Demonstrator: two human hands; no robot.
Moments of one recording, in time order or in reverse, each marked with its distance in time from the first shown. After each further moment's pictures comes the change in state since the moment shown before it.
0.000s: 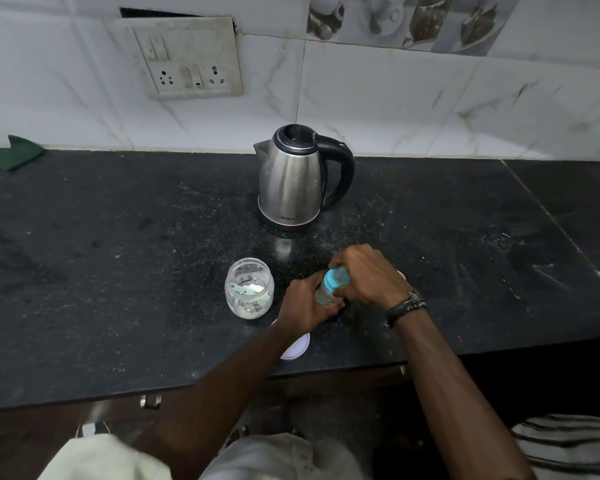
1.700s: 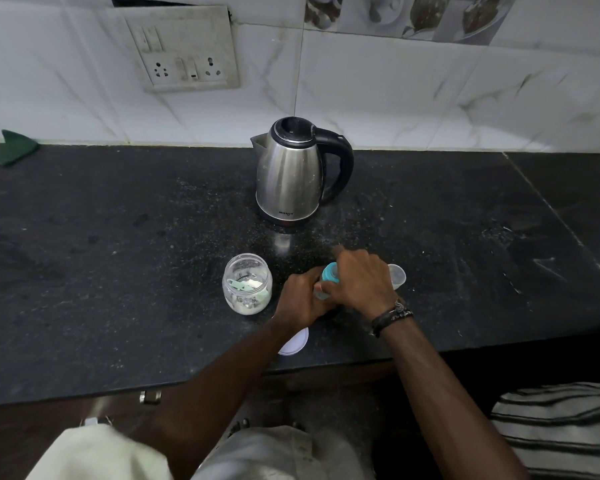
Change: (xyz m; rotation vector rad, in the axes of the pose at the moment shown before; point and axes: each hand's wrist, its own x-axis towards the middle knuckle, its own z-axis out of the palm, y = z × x) left_hand 0.000 0.002 -0.002 0.057 0.033 0.014; right_hand -0.006 -0.019 0.018 -0.093 0.132 0.147
